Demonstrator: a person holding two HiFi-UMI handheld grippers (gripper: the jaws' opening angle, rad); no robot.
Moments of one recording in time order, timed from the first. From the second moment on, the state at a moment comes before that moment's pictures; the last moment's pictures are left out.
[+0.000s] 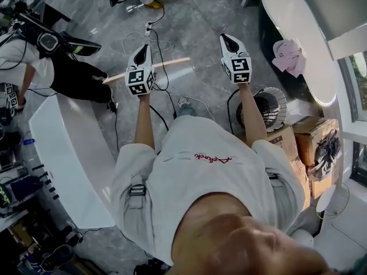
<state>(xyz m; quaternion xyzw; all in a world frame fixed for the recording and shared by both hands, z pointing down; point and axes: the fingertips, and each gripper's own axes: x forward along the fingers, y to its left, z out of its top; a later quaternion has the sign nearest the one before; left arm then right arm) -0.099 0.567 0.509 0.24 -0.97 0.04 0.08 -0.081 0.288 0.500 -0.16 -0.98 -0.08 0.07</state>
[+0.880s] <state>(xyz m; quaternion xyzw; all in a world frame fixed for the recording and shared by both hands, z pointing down) -0.292 0.648 0.502 0.23 -0.97 0.02 0.08 -0.304 0.394 0.483 -0.19 -0.97 -0.10 0.06</state>
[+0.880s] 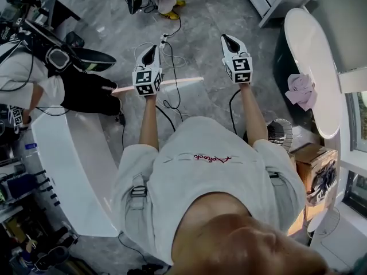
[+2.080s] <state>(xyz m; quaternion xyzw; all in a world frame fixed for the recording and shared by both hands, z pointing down) -0.309 0.727 0.507 0.17 -0.98 0.01 0.09 -0.352 0.506 0.501 -0.29 -0.95 -0.11 0.08</state>
